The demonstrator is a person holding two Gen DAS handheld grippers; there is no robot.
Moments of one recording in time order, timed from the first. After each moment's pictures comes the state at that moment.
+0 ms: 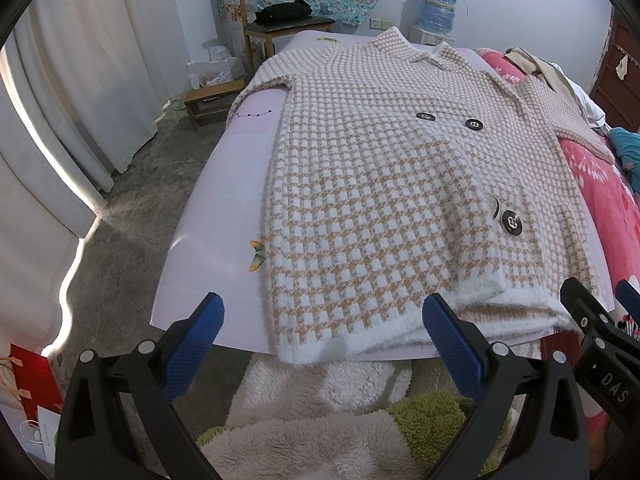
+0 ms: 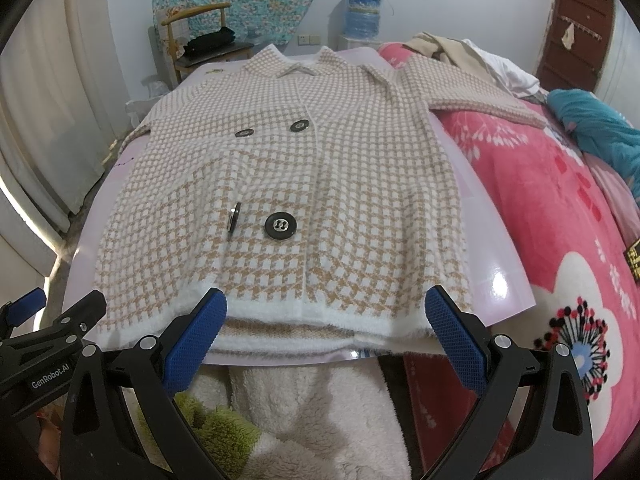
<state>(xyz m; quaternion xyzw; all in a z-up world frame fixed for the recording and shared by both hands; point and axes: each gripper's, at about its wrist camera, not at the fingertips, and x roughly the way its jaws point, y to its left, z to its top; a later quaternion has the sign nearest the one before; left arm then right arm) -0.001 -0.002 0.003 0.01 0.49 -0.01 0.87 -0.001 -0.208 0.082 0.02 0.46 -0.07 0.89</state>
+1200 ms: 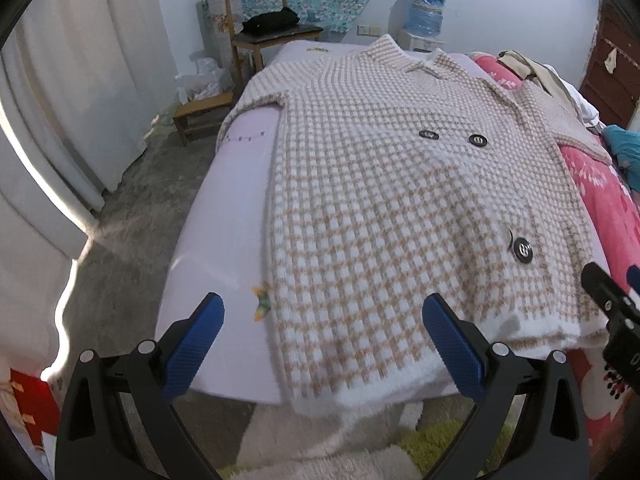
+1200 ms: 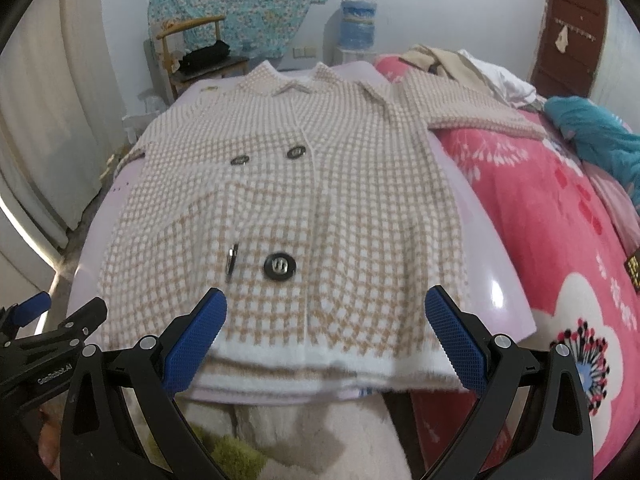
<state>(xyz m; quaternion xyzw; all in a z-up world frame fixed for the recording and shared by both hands) 0.035 0.007 0.005 0.03 0.47 -0.03 0.88 0.028 -0.210 0.096 0.02 0.43 -0.07 0.90</state>
